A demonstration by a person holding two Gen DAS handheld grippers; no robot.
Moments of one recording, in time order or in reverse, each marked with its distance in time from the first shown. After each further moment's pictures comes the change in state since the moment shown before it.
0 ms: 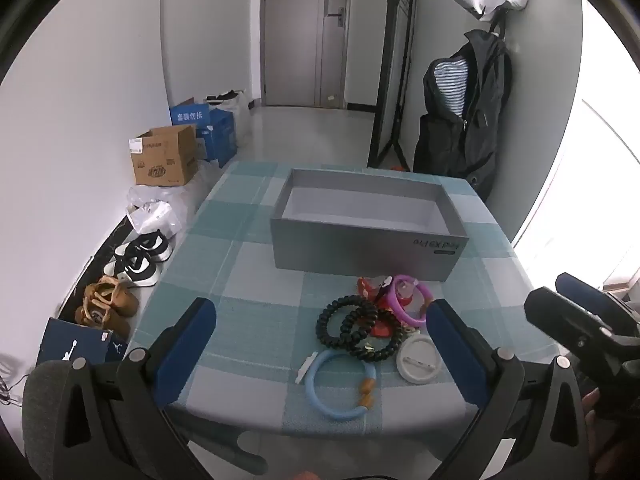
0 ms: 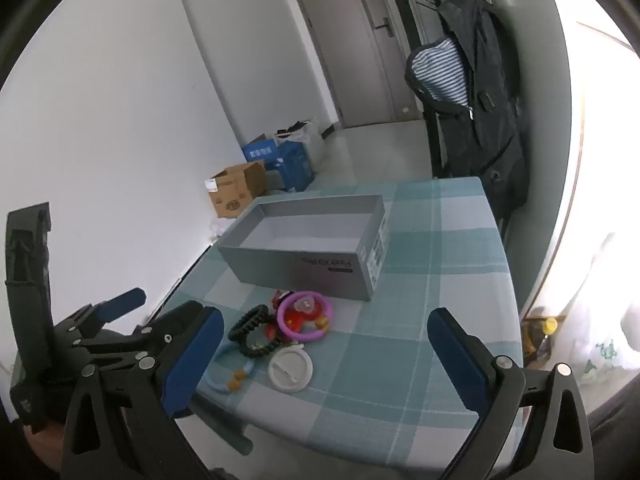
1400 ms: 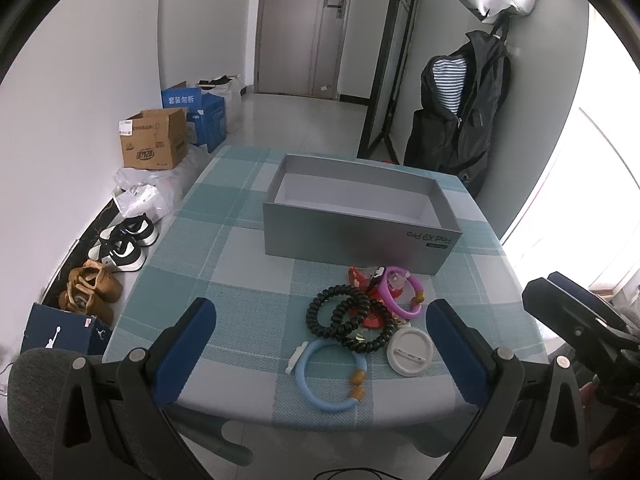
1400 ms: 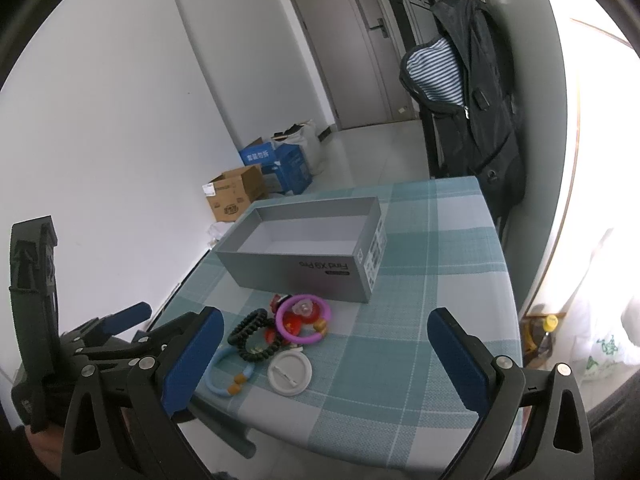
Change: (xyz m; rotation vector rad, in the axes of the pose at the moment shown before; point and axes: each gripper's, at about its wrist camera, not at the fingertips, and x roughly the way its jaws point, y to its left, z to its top) left arm 0.005 0.006 -0.001 -0.050 0.045 -0.073; right arm -0.003 -0.003 0.002 0.019 -0.005 0.002
